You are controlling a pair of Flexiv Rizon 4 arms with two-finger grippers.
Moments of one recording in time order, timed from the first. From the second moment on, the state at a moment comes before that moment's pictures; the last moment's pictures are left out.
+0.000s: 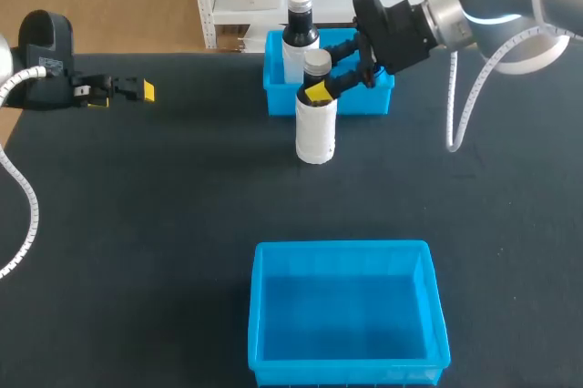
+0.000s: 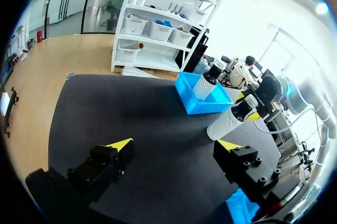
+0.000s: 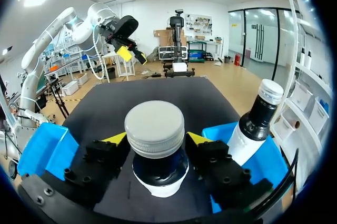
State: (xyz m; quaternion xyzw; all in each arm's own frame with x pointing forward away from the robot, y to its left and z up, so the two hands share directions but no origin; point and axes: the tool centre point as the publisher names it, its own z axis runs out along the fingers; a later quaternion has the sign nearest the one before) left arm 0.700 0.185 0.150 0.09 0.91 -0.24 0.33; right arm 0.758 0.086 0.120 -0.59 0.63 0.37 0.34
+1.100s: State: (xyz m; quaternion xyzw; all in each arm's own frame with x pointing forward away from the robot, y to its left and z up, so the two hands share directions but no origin) left arm 0.700 0.185 0.150 0.09 0.91 -0.24 0.33; right arm 0.761 0.072 0.165 -0.60 0.63 0.35 0.34
